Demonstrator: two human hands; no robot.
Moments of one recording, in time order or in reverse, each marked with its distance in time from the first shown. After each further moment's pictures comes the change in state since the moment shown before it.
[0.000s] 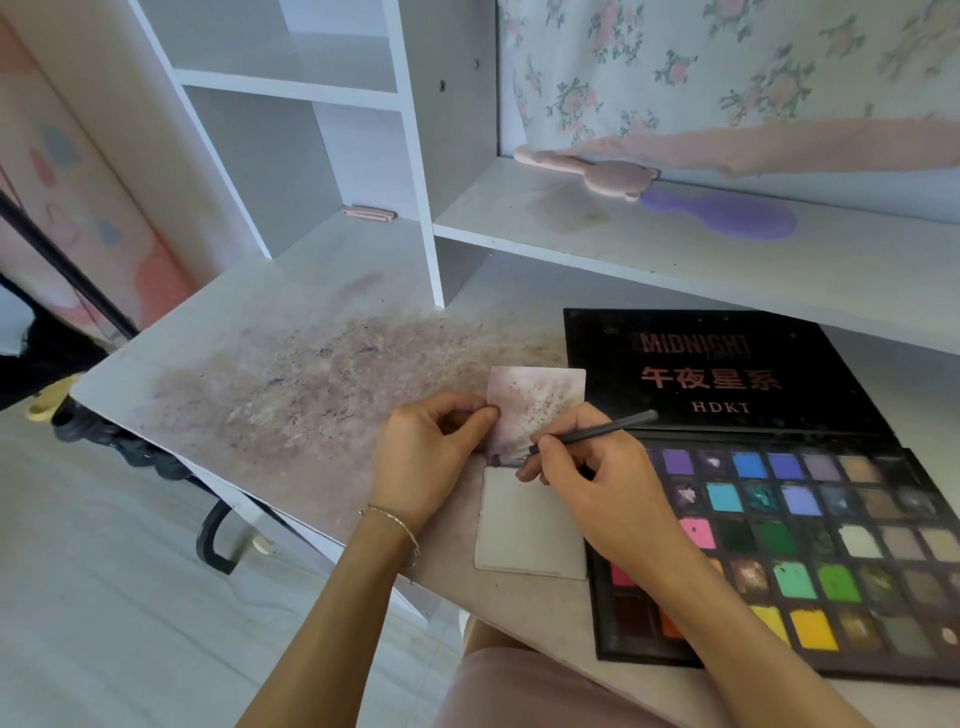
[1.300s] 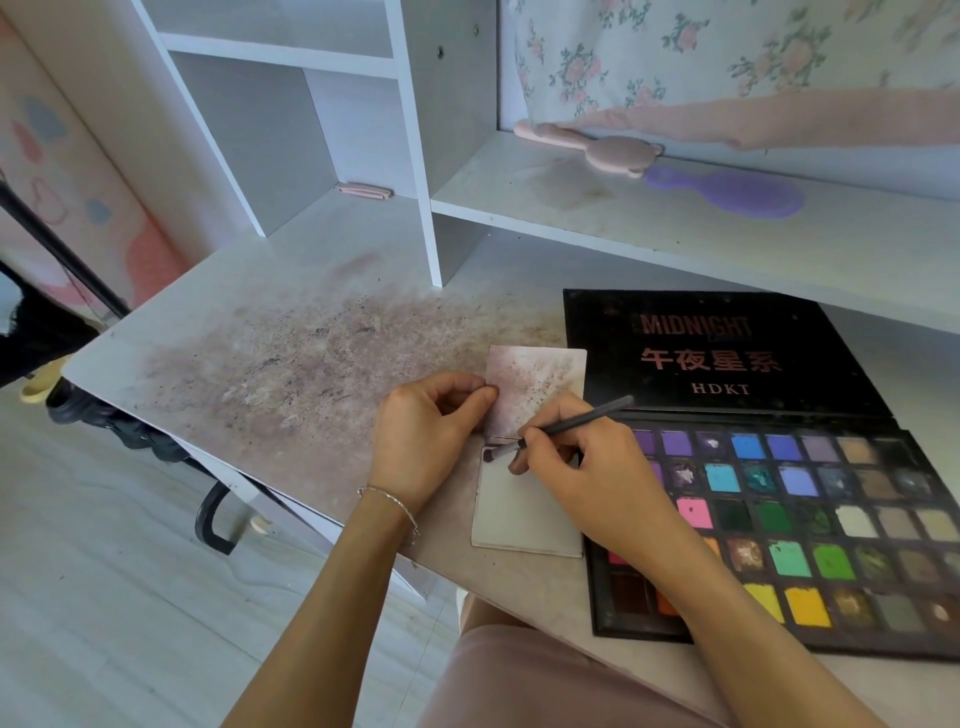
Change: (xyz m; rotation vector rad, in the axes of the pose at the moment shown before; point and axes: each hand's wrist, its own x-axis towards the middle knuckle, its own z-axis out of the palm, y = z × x) left_hand 0.001 0.000 0.001 0.007 0.001 0.018; right_hand 0.001 0.000 0.001 -0.144 -0.099 0.023
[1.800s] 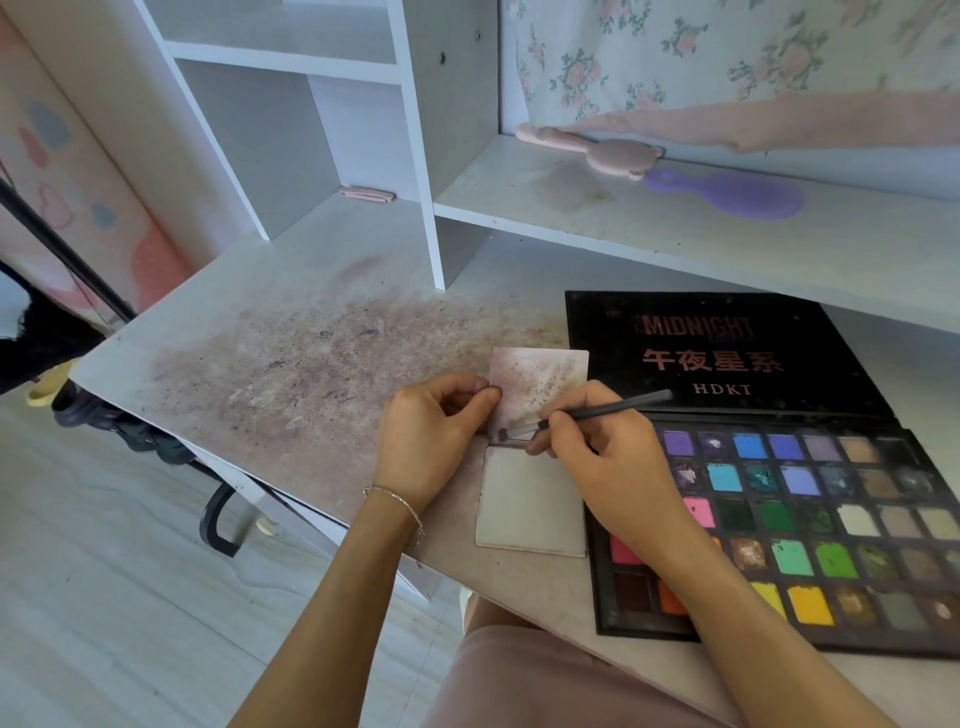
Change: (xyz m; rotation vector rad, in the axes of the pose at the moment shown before) left_hand 0.000 0.000 0.000 -0.009 -0.008 -0.027; right_hand -0.001 0.000 -0.002 0.156 0.148 -0.016
